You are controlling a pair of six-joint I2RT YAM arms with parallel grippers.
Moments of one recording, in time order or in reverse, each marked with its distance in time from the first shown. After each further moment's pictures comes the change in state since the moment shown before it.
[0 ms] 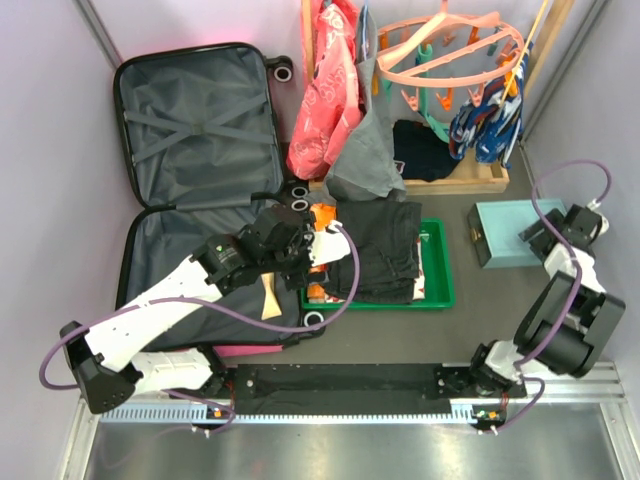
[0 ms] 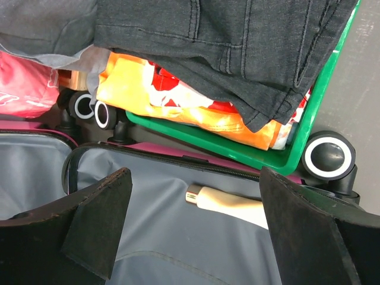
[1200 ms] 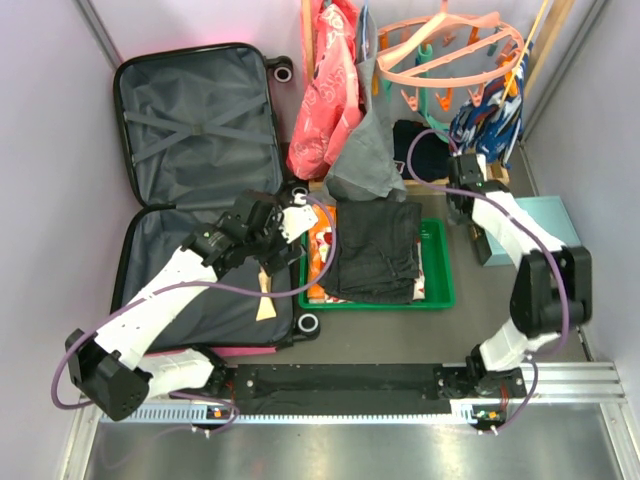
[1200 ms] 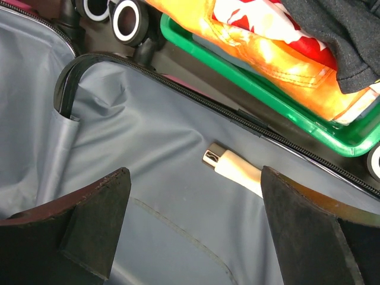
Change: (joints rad) left arm 0.281 0.013 -0.068 0.002 -0.009 -0.052; right arm 0.738 0.189 0.430 -0.481 0.567 -0.315
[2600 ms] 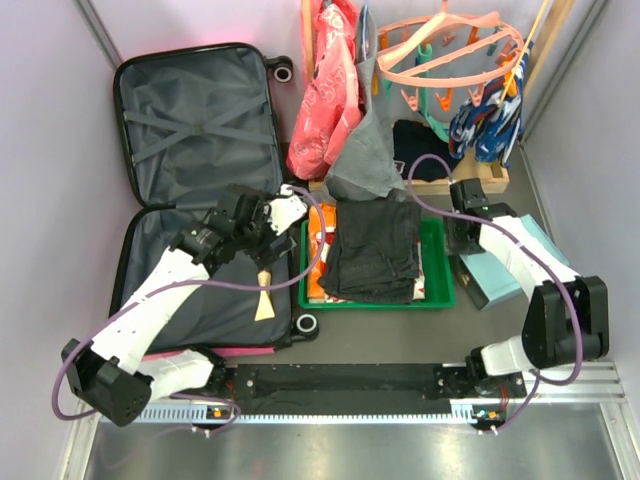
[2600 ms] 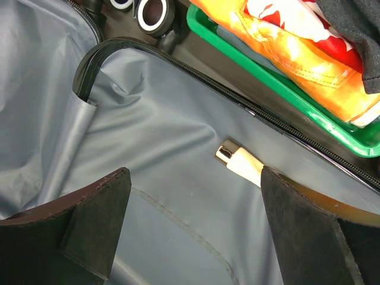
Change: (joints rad) left arm 0.088 -0.023 0.015 -0.006 0.036 0.002; right arm 0.019 -0.150 -0.195 -0.031 -0.311 0.013
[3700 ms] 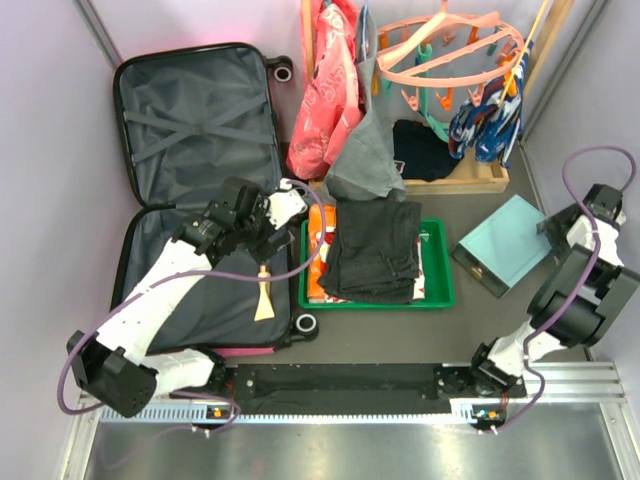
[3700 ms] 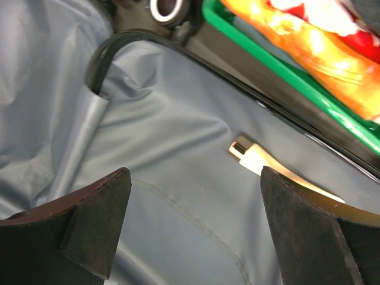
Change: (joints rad) left arm 0.031 0.043 0.038 -0.023 -0.013 0.026; right arm -0.800 0.163 0.075 0.224 -0.224 0.409
